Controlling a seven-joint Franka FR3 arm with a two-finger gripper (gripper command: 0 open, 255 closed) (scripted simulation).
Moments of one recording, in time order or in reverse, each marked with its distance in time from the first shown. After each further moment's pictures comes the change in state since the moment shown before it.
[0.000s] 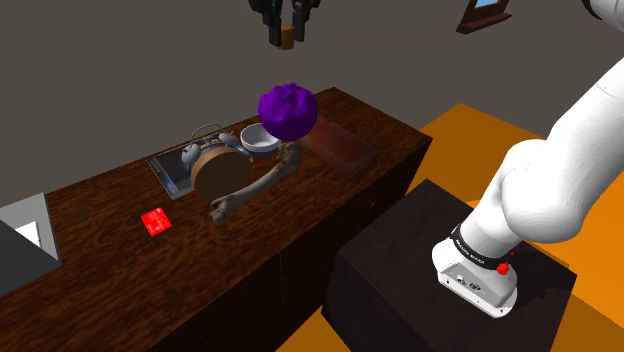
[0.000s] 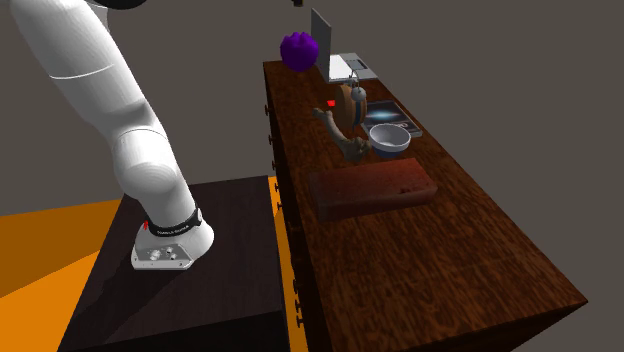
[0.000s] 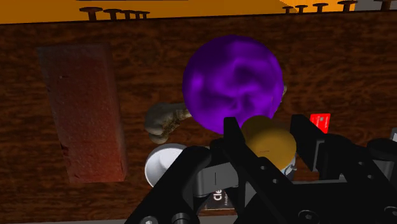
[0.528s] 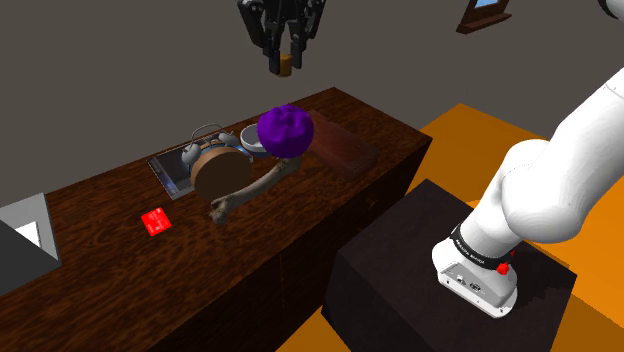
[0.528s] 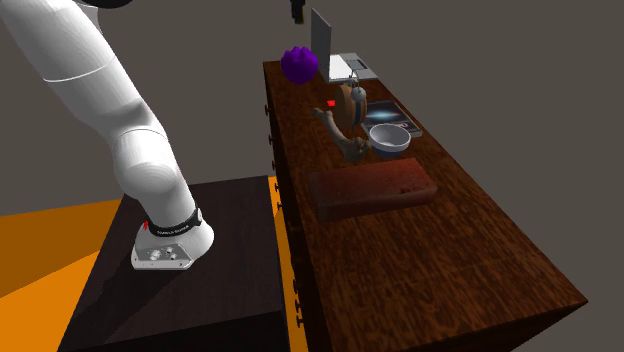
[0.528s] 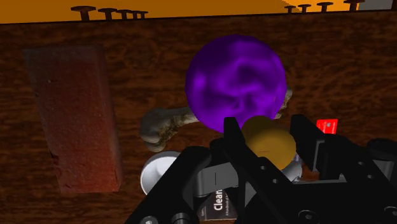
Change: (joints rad) arm -0.002 -0.049 -0.005 -0.168 0.015 0.122 -0.008
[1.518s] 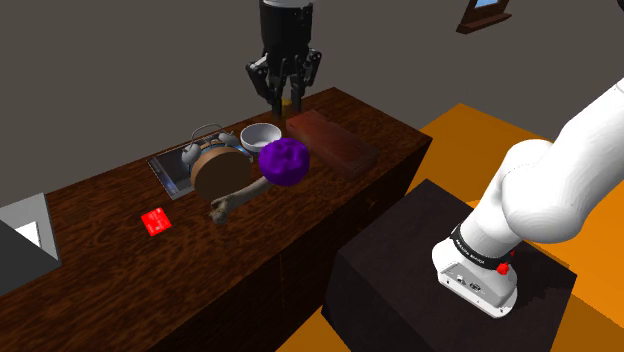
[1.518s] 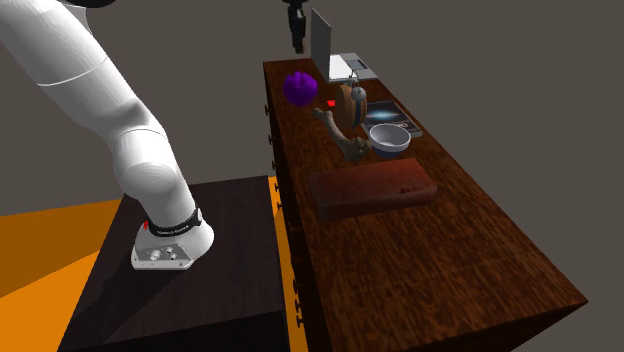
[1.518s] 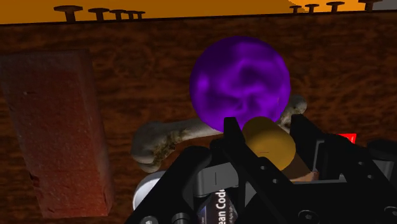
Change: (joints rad) arm 0.002 -0.059 -0.003 -0.267 0.018 0.211 -0.012
